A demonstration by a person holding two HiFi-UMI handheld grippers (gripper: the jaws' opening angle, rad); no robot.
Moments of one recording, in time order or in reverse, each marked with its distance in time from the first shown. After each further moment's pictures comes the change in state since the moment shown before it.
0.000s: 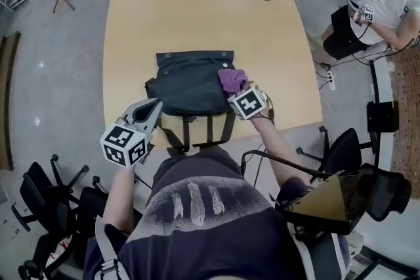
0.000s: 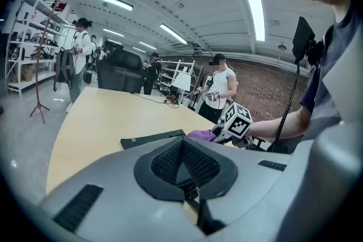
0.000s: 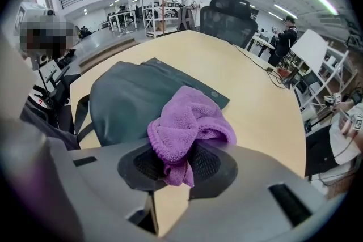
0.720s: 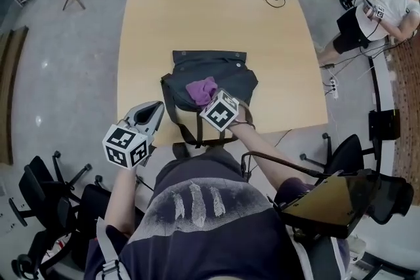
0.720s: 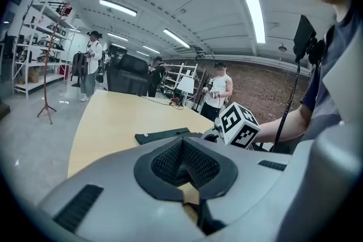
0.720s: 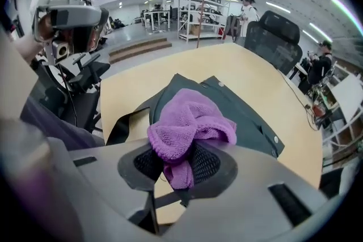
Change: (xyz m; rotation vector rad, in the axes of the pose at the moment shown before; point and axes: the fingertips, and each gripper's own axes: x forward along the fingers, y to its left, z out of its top) left arm -0.058 0.018 -0.018 -0.004 -0.033 0.034; right arm 0.012 0.153 0.069 -0.248 -0.042 0.144
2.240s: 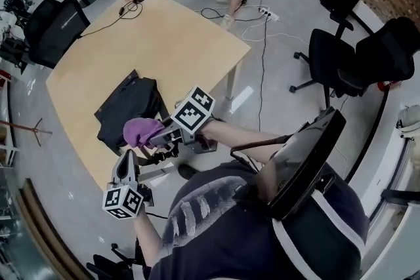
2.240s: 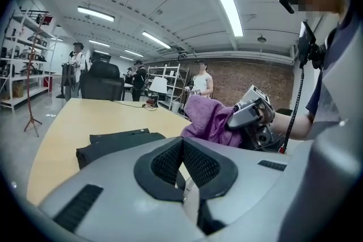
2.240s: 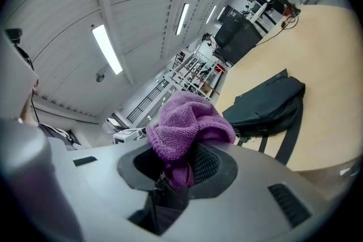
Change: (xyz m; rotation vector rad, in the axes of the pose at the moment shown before) left arm 0.014 -0.197 -0.022 0.122 -0.009 -0.081; right arm -0.243 0.077 -0.083 0.737 -0.781 0.703
